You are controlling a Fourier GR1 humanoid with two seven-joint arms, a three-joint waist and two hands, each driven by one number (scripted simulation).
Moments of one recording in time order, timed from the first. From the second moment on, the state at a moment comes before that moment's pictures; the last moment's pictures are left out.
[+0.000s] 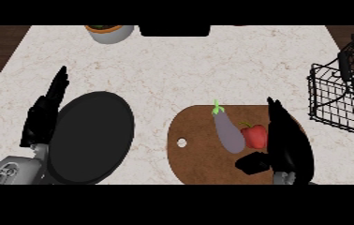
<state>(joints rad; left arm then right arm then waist) -0.14 0.45 -0.14 -1.43 0.05 0.26 0.03 -0.08 -0.18 0.39 -1.92 0.89 0.16 1.16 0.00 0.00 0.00</state>
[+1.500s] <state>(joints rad) -0.13 0.37 -0.05 -1.47 -0.05 0.19 0.06 -0.14 -0.05 0.28 -1.64 0.95 0.26 0.97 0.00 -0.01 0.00</state>
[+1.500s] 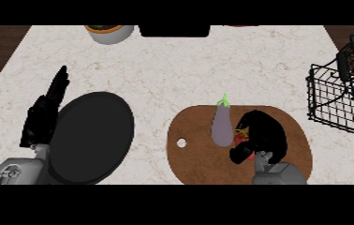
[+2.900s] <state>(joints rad) -0.15 0.33 0.01 -1.46 -0.11 0.13 0.08 -0.47 -0.09 0.21 -1.96 1.09 0.07 0.99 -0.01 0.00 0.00</state>
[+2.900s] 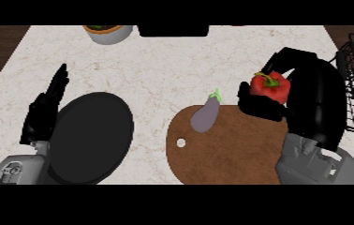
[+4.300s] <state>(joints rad) -0.16 0.29 0.04 -1.44 -0.14 0.10 0.05 -0.63 -0.64 -0.21 -1.59 1.04 0.30 0.62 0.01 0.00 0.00</state>
